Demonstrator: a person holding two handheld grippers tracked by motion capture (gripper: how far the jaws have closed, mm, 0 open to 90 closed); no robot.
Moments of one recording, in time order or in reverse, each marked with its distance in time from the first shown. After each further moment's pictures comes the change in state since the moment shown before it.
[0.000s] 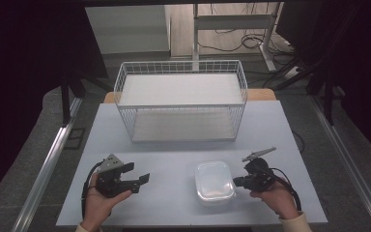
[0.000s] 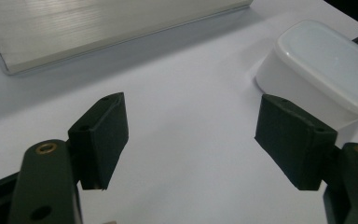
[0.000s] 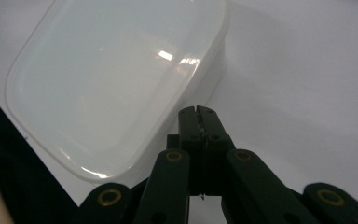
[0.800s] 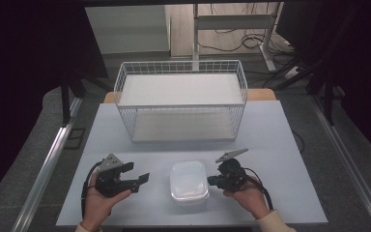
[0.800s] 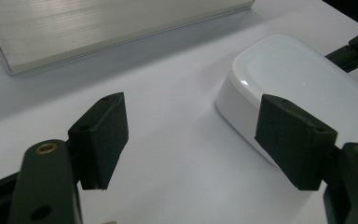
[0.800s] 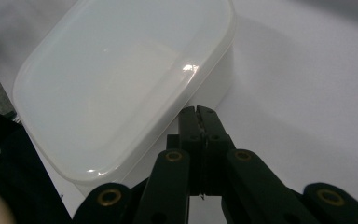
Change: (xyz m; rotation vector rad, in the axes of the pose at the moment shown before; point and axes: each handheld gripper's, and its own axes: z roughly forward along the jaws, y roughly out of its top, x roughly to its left) left arm 0.001 0.000 -0.001 -0.004 0.004 -0.005; right arm 0.043 0.028 0.045 -0.074 0.080 -0.082
